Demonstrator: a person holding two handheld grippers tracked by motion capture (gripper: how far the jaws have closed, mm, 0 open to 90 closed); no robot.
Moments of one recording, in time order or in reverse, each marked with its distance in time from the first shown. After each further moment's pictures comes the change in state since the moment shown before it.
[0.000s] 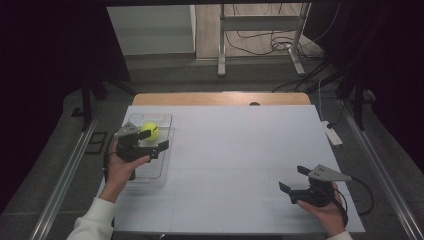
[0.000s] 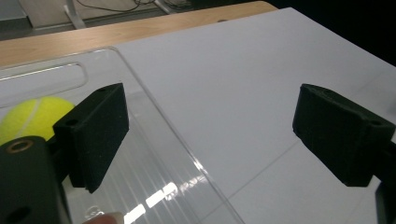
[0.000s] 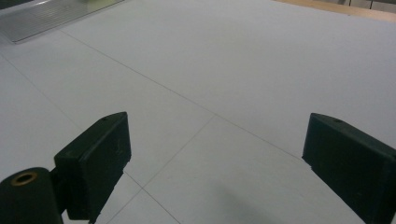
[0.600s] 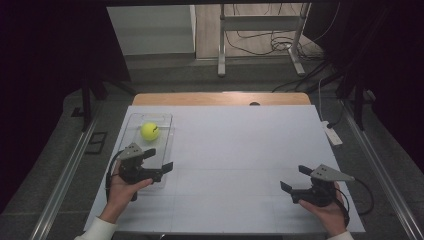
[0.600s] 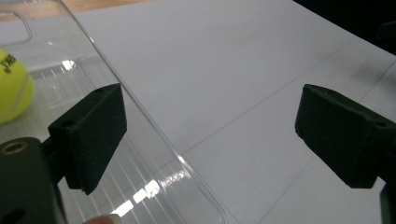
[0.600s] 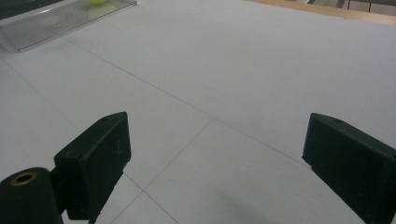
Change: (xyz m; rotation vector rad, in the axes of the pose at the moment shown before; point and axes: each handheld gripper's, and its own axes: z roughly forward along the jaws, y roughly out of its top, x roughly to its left) left arm -0.030 -0.045 -0.011 0.030 -0.051 0.010; right arm -0.002 0.001 -0.004 -0.015 0.003 0.017
